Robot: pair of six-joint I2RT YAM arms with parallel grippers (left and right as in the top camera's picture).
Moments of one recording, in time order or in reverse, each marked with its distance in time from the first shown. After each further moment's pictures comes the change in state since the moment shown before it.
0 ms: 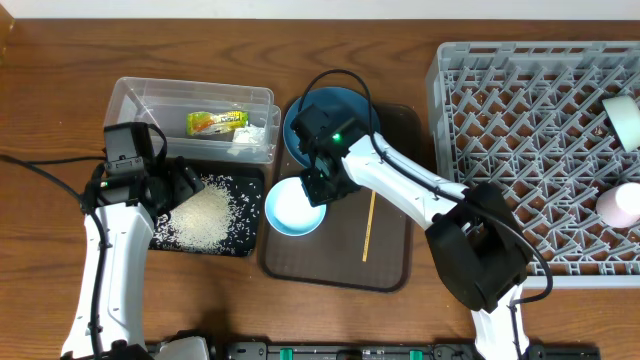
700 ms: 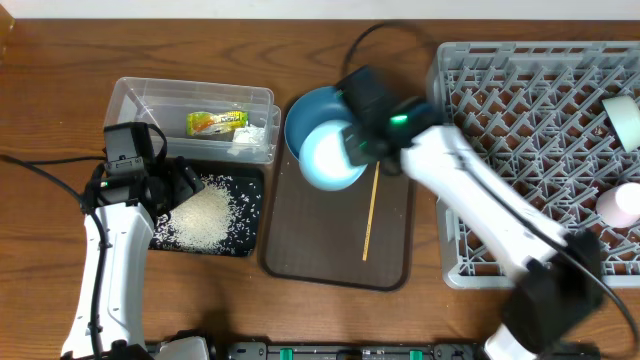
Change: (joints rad) left arm 0.000 0.000 0.000 0.000 0.000 0.000; right arm -0.161 -0.342 -0.006 -0.019 0.351 -0.037
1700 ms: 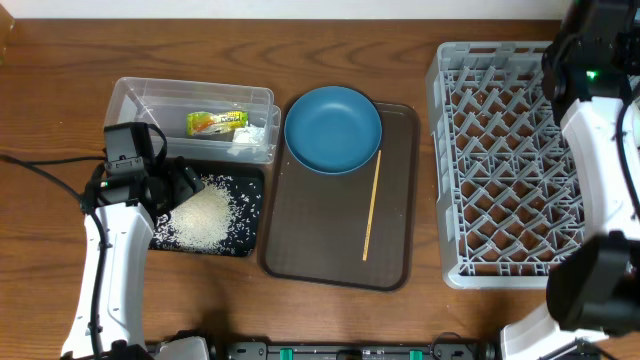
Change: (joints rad) left arm 0.000 0.000 0.000 0.000 0.000 0.000; right arm -0.660 0.035 0.000 0.719 0.787 -0.665
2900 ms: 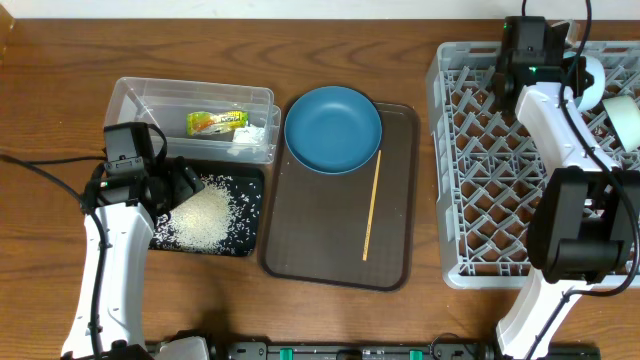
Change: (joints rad) left arm 0.000 0.000 0.000 0.000 0.000 0.000; right arm 0.088 0.249 0.006 -0.264 0.138 0.156
